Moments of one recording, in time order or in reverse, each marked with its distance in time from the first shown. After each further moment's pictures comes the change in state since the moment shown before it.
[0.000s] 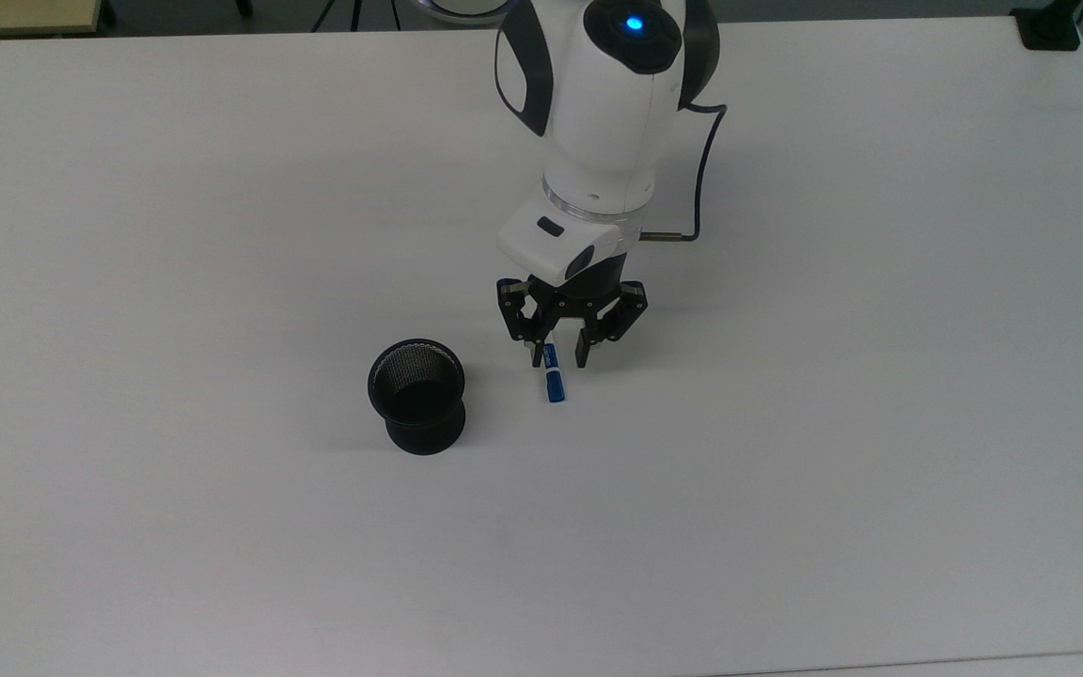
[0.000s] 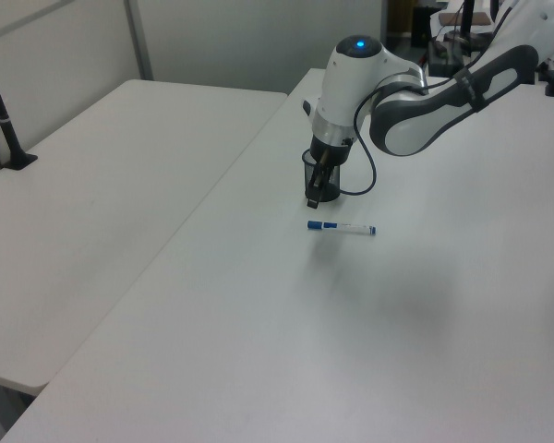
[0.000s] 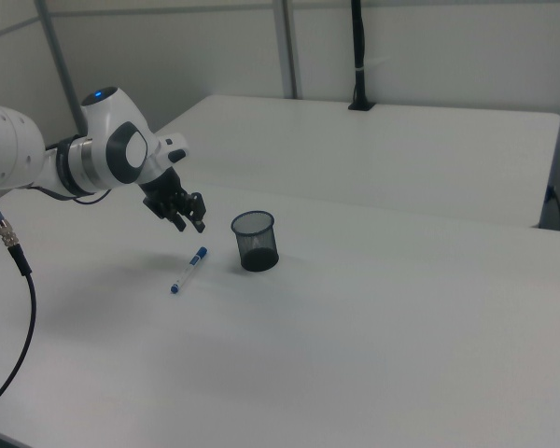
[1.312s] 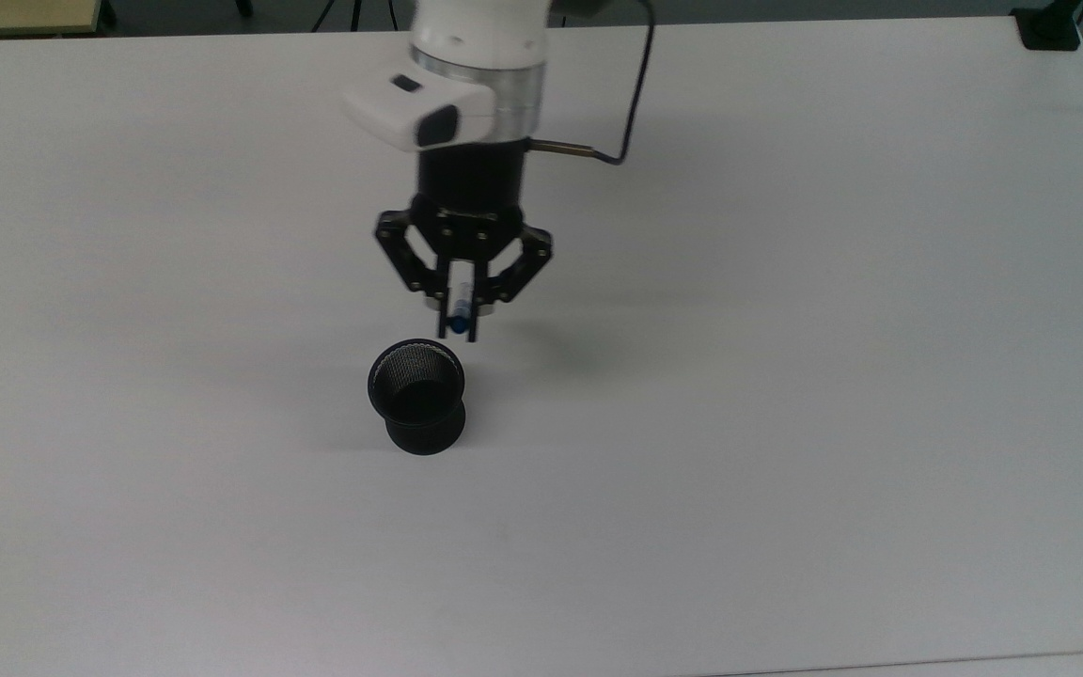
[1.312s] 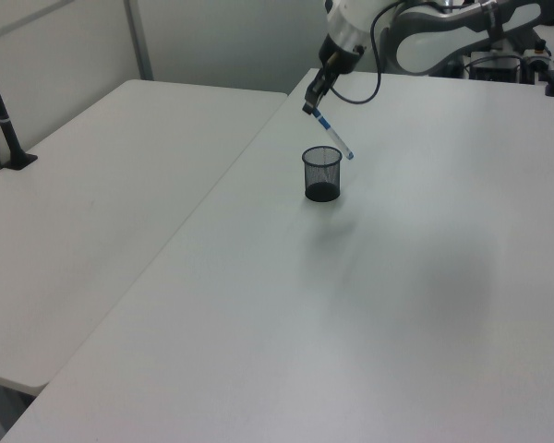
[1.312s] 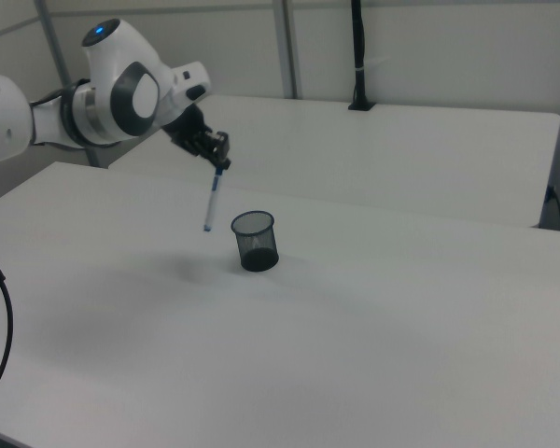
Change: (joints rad) arm -0.121 -0.158 -0.002 0.042 0.000 0.039 -0.009
